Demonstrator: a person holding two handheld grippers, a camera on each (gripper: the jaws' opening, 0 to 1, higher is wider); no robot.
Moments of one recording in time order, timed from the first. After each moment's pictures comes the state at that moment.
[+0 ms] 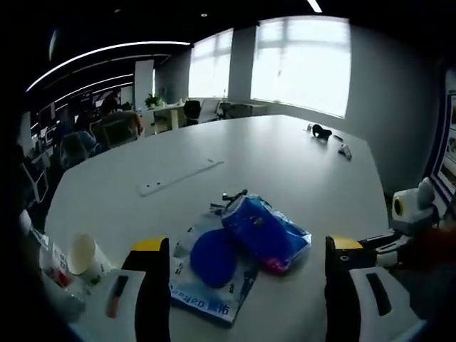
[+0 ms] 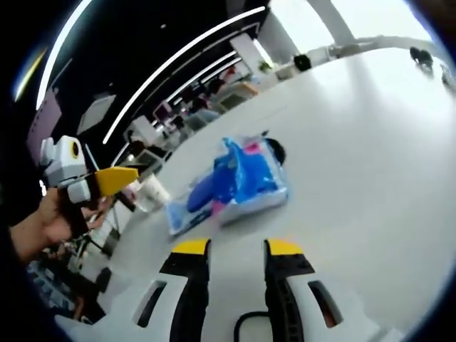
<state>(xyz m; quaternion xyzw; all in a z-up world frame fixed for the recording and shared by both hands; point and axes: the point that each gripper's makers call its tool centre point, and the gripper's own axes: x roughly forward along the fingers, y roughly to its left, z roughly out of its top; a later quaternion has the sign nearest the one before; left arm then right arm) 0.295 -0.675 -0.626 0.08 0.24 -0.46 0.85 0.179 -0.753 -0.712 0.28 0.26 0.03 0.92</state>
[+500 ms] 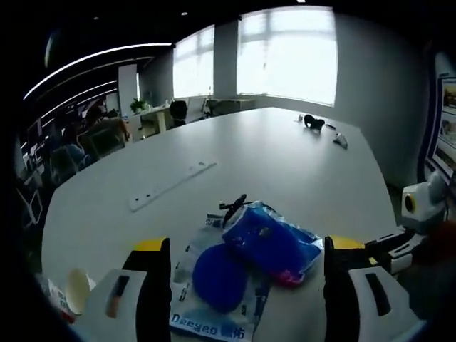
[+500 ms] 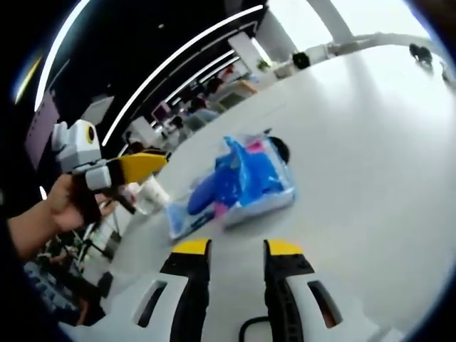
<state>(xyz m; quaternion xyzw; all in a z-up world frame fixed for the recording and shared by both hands) 0.313 -0.704 -0.634 0.12 0.23 -0.49 0.83 0.188 -0.750 -0.712 0.29 0.26 0.03 0.92</state>
